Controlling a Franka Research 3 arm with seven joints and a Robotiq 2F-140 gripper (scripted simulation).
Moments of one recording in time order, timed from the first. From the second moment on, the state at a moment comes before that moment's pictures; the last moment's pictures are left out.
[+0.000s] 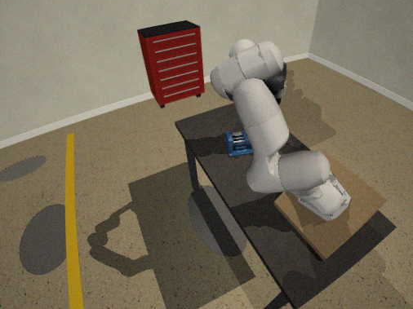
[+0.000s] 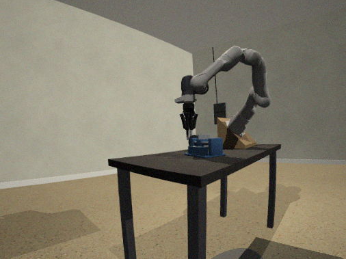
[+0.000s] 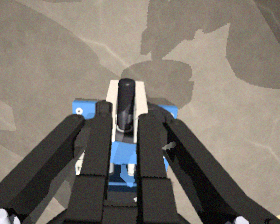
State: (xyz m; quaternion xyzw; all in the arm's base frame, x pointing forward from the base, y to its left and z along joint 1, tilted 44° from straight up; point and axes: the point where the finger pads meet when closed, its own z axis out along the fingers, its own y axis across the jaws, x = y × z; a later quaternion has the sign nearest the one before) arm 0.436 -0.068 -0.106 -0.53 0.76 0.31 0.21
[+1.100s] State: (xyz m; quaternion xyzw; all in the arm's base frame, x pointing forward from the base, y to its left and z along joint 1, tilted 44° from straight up) arm 0.443 -0.066 -0.112 -0.53 0.76 0.31 0.21
